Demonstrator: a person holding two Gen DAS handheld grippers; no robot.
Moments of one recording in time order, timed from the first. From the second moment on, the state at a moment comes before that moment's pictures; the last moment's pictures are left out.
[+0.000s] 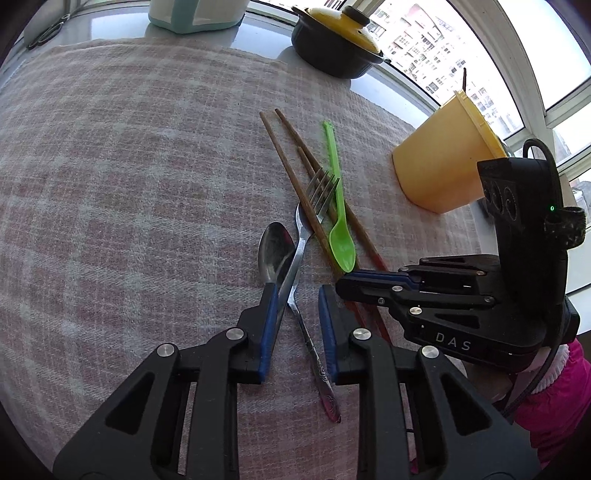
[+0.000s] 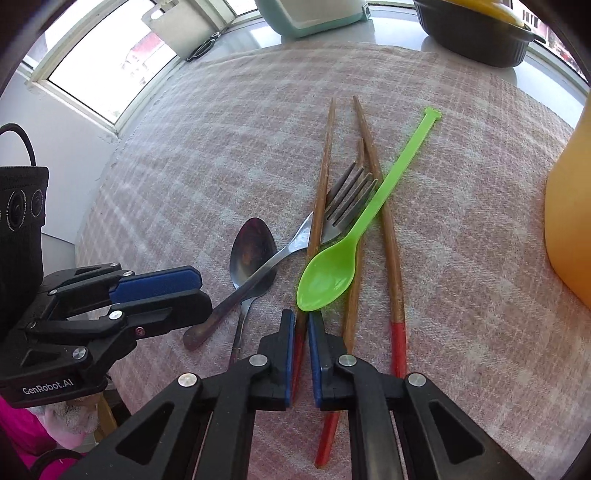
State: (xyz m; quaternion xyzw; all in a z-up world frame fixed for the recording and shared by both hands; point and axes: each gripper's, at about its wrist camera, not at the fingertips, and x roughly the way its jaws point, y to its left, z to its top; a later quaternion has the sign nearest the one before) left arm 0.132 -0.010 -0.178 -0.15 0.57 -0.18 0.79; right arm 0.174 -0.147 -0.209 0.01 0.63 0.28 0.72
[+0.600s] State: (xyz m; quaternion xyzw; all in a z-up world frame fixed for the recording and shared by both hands) left arm 0.152 -0.066 -0.192 0.02 0.58 -0.17 0.79; right arm 0.149 -0.196 -0.207 0.08 0.64 0.25 0.72
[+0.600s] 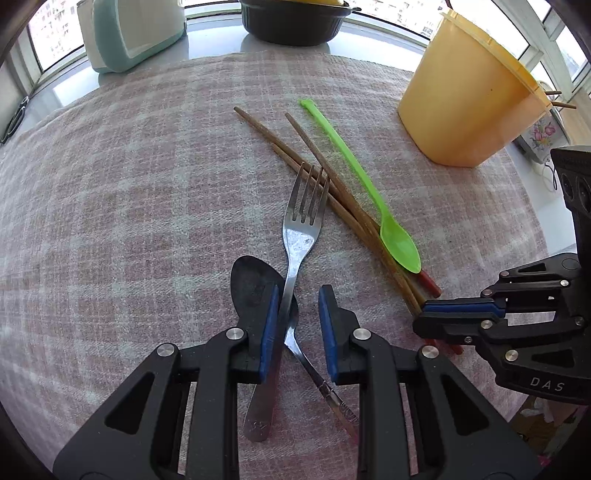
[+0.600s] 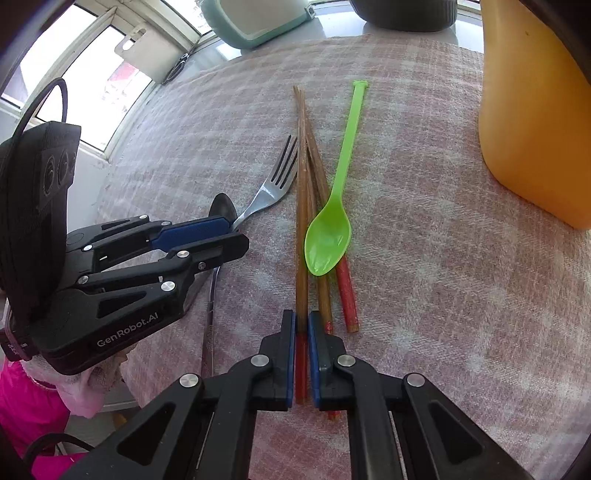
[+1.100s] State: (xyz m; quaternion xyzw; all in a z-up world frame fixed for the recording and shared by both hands) left arm 0.151 -0.035 -0.191 -0.05 0.59 -0.15 0.79; right arm 0.164 -0.172 -0.202 0.06 0.64 0.30 0.71
